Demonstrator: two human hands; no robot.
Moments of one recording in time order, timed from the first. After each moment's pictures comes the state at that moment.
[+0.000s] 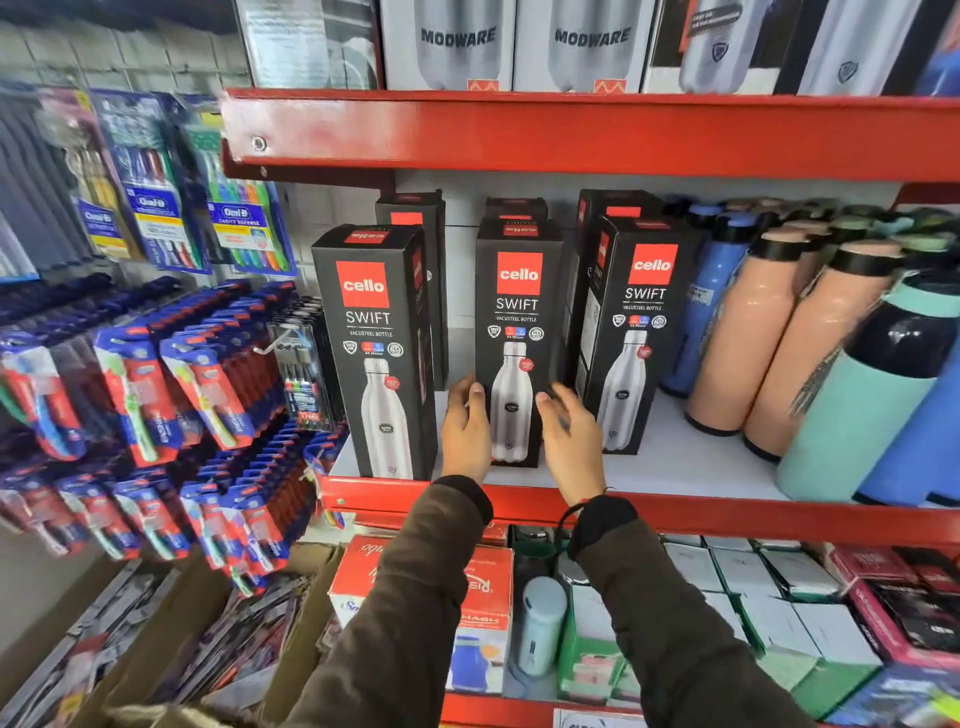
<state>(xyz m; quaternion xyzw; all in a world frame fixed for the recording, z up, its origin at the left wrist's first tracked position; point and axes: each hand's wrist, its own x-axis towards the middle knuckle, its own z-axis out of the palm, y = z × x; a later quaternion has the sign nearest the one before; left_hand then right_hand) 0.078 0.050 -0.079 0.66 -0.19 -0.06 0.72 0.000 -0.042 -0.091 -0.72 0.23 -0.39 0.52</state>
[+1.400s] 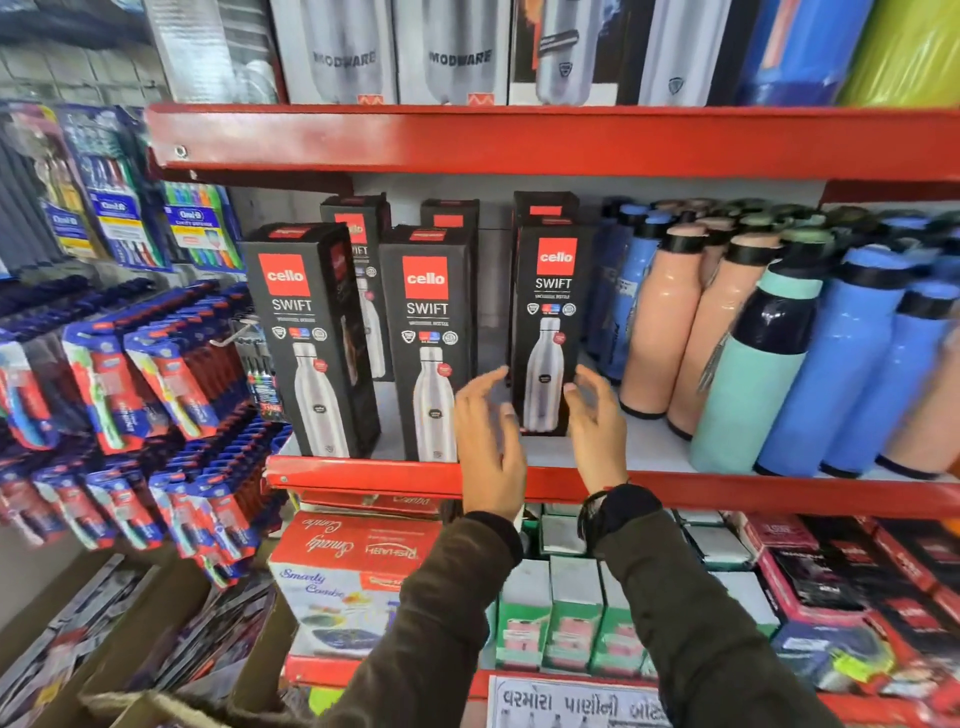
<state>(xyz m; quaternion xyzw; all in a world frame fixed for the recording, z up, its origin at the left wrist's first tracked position) -0.055 0.010 -0.086 0.61 -0.37 0.21 0.67 -0.103 -0.114 -0.082 -0.70 0.23 -0.45 0.50</state>
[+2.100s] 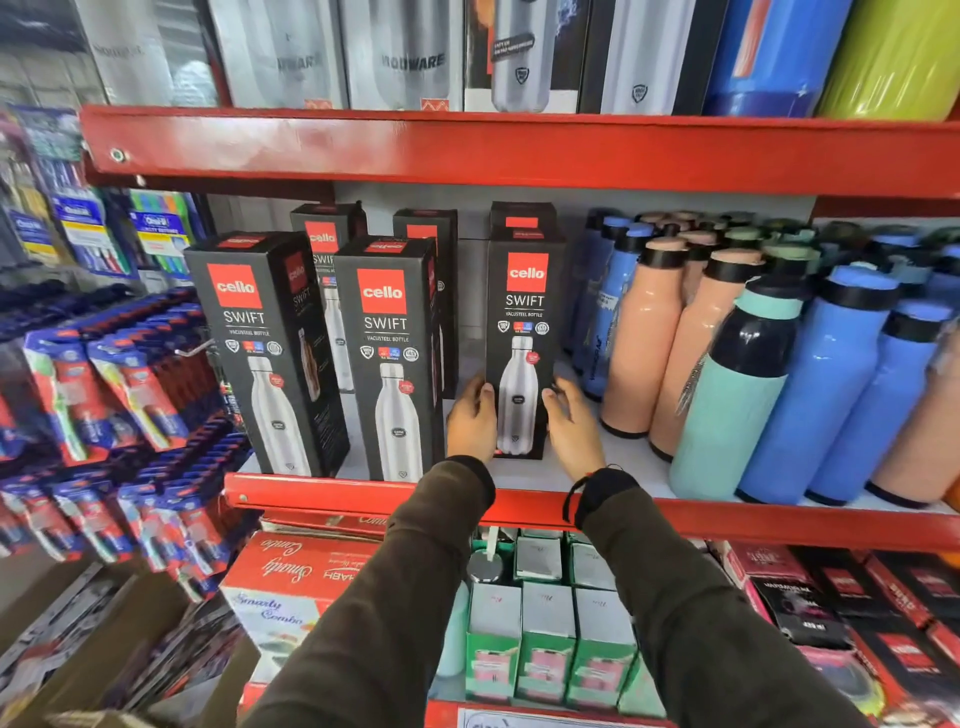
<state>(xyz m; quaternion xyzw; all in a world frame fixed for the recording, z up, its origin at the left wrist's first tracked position) 0.004 -0.066 -0.079 0.70 -0.22 -0.07 0.68 -0.067 -0.182 -0.096 -0.74 0.22 -0.36 0.53</state>
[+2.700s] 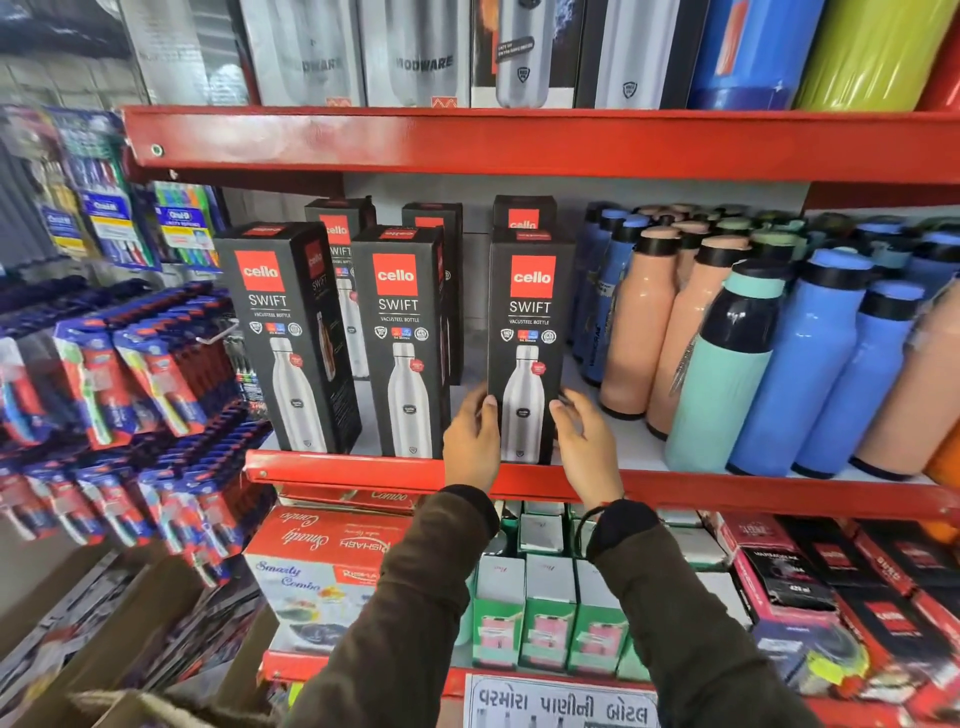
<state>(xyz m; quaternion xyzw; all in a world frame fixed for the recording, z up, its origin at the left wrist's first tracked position) -0.046 -0.019 -0.095 0.71 -0.23 -0.02 0.66 -0.126 -0.137 -0.103 -0.74 0.21 -0.40 0.50</state>
